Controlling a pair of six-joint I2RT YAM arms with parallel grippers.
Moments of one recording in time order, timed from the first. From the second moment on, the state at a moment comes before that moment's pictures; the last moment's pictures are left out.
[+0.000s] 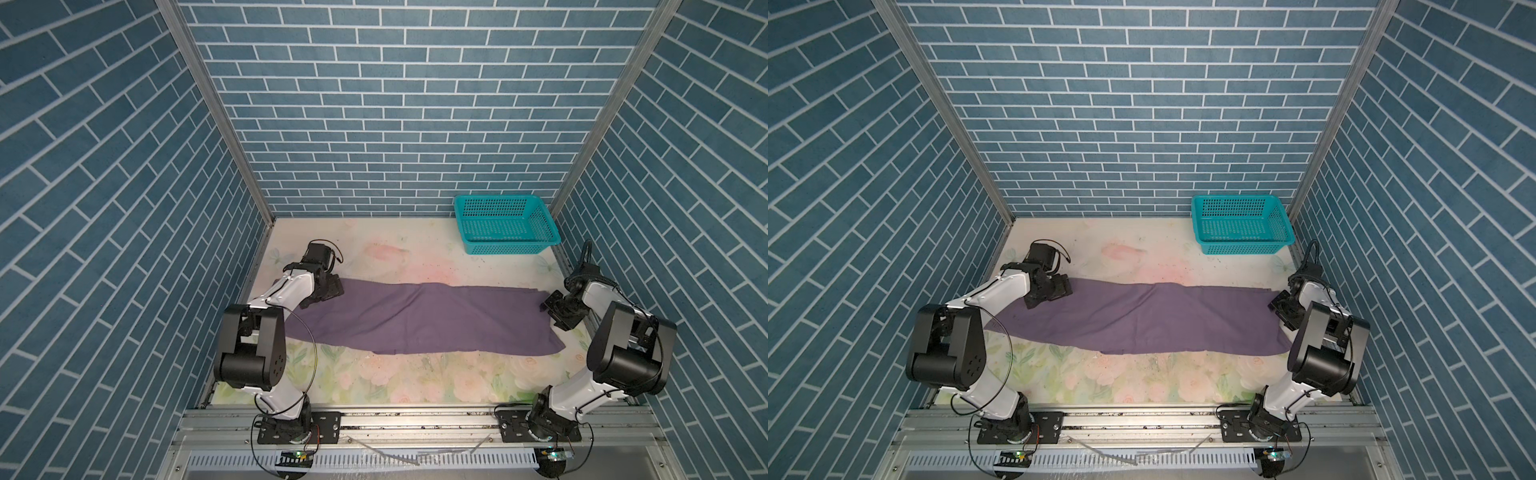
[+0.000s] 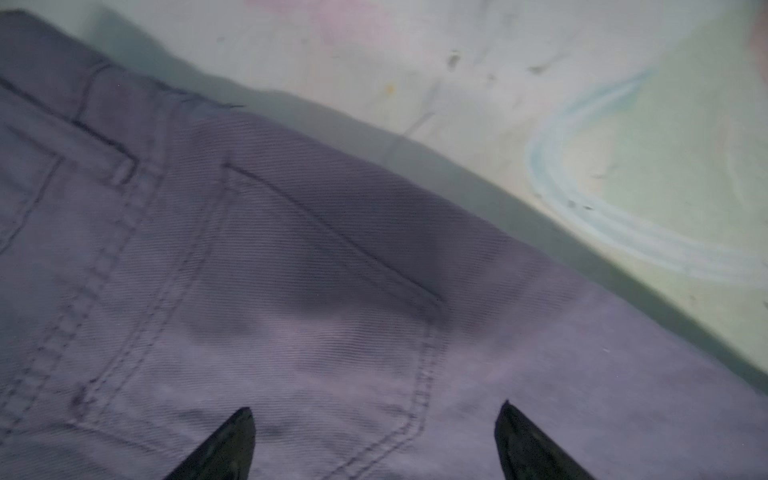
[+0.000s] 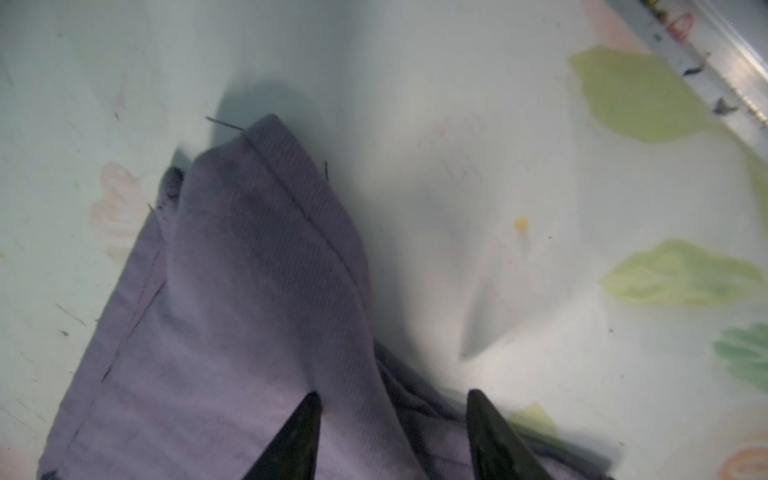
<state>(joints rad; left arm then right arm) -0.07 1.63 1.06 -0.64 -0.13 -0.52 -0.36 1.62 0.97 -0.67 -0.12 0.47</state>
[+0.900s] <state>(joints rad) 0.21 2.05 1.54 -0.75 -0.24 -0.48 -0.36 1.56 0.96 -0.60 -0.07 0.48</state>
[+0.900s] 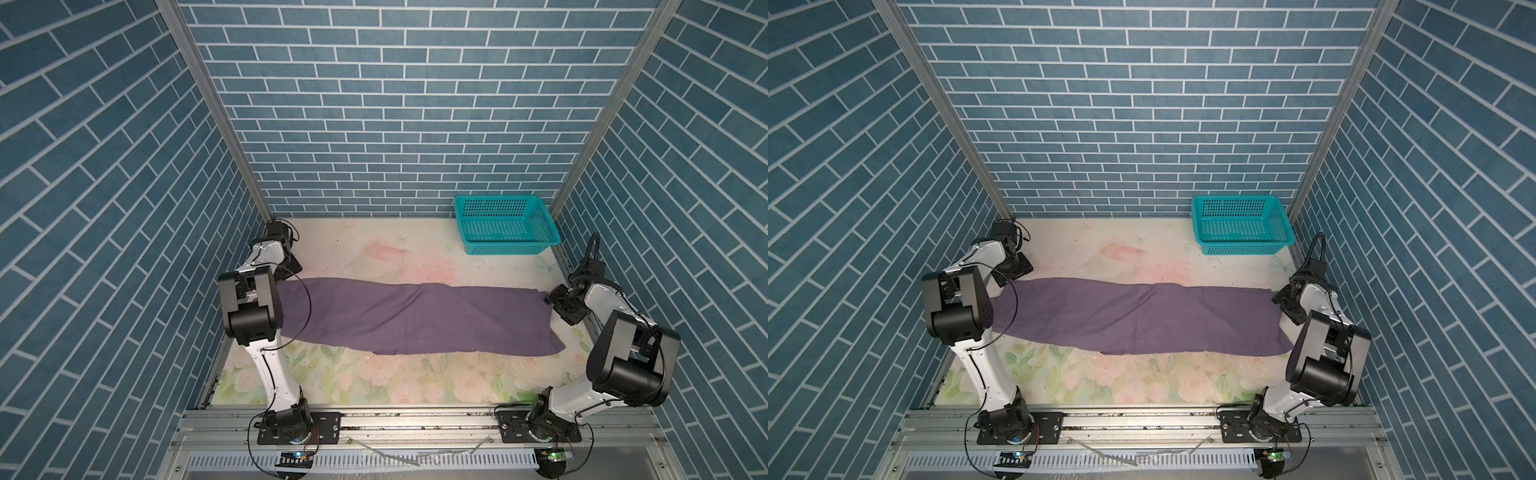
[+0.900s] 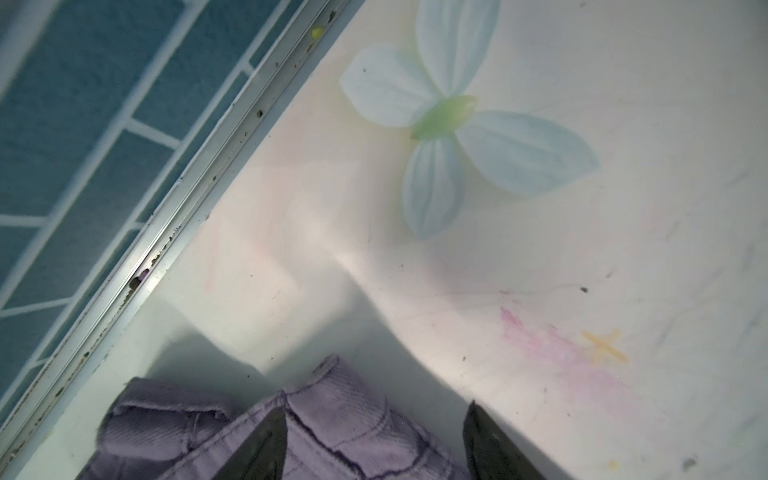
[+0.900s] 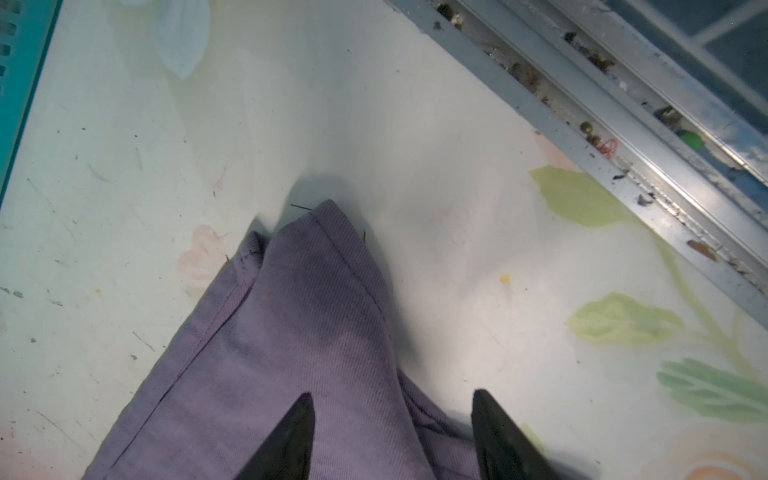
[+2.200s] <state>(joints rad) 0.27 1.55 1.57 -1.23 -0.42 -0.45 -0.37 1.59 0.94 -0.48 -0.15 0.52</state>
